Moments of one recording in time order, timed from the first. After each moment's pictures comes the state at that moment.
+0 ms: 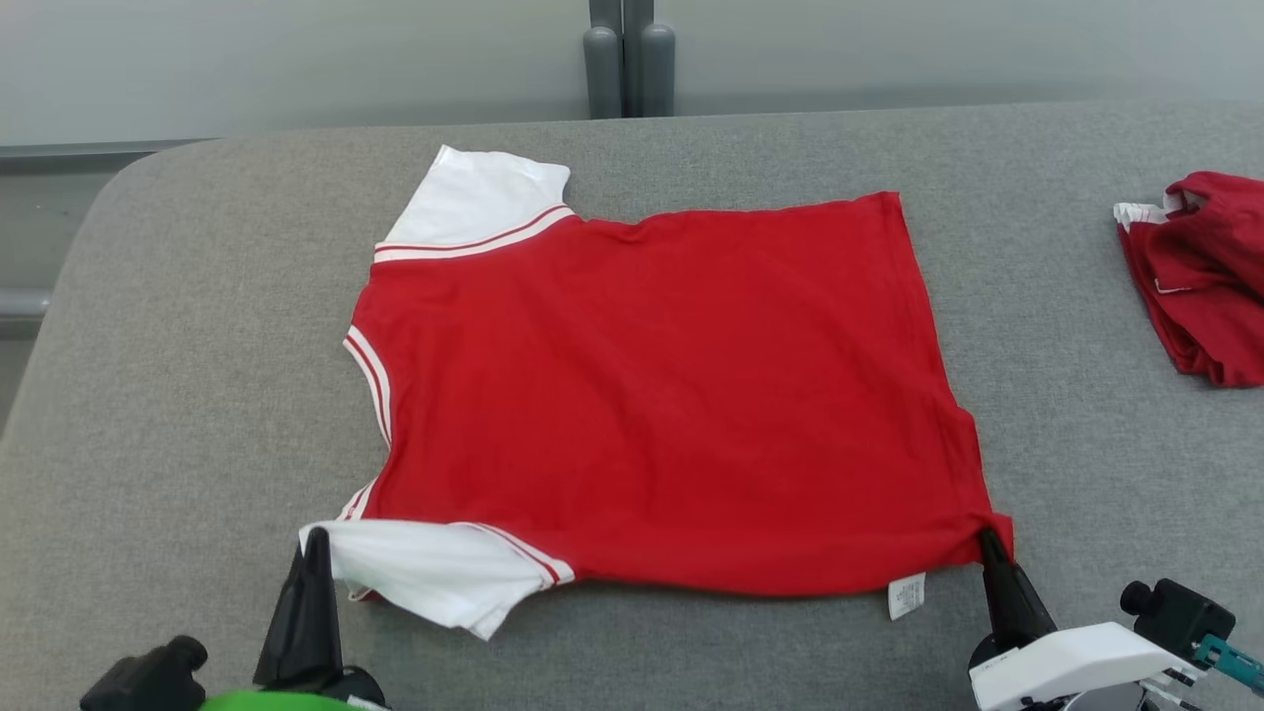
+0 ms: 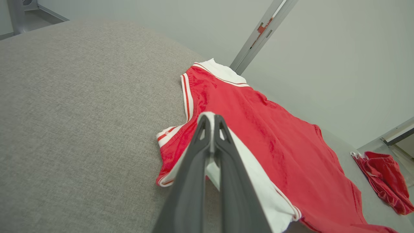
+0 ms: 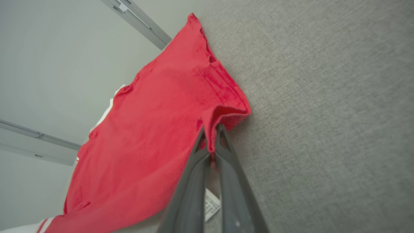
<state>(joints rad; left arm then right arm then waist) 0.19 0.11 -0.10 -0.07 -0.68 -0.02 -0.16 0.08 -0.05 0.03 0.20 0.76 0.13 -0.12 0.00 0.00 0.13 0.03</state>
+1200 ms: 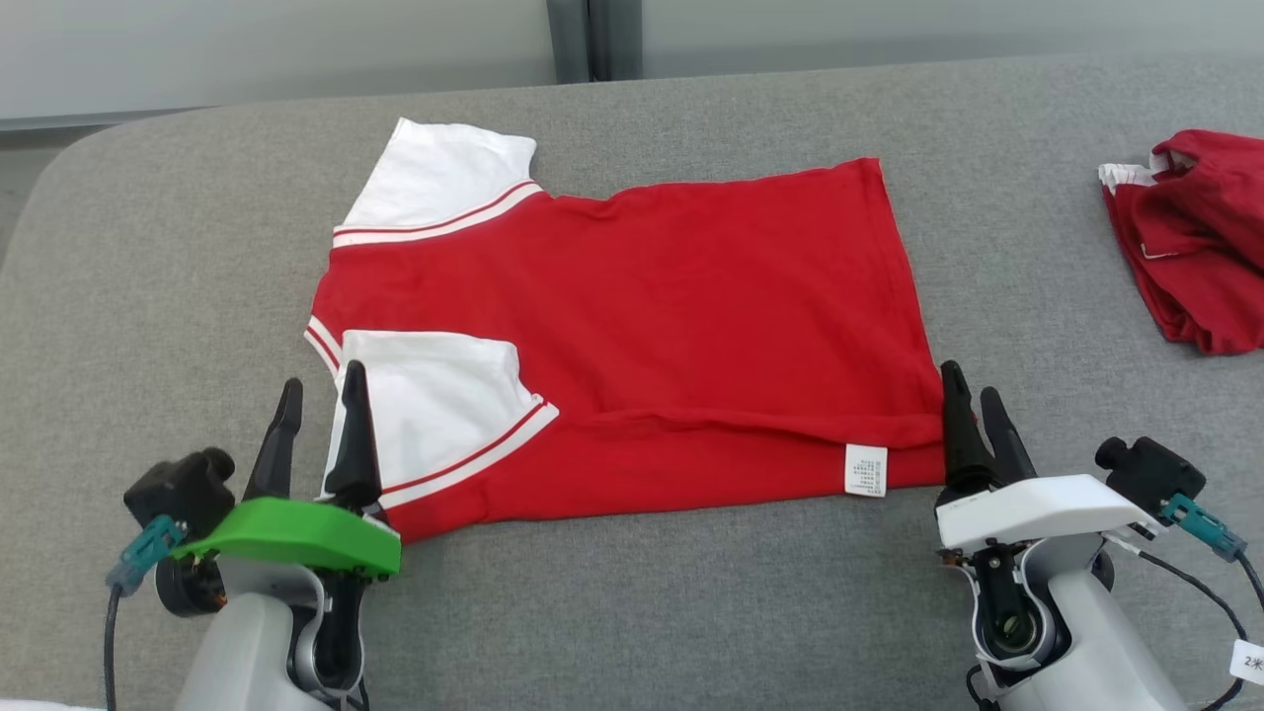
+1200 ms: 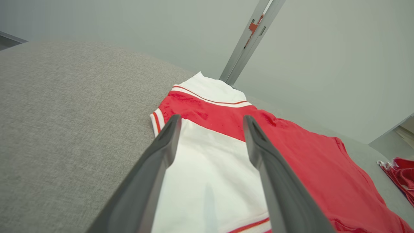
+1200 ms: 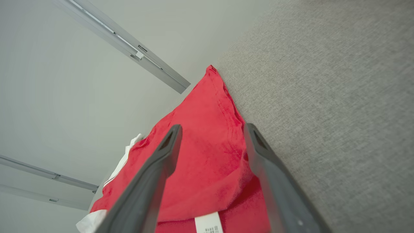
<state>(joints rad) -0.31 0.11 -0.13 0.47 -0.62 -0.11 -0.26 -0.26 -0.05 0.09 0.43 0.87 0.13 -0.26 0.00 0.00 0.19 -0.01</state>
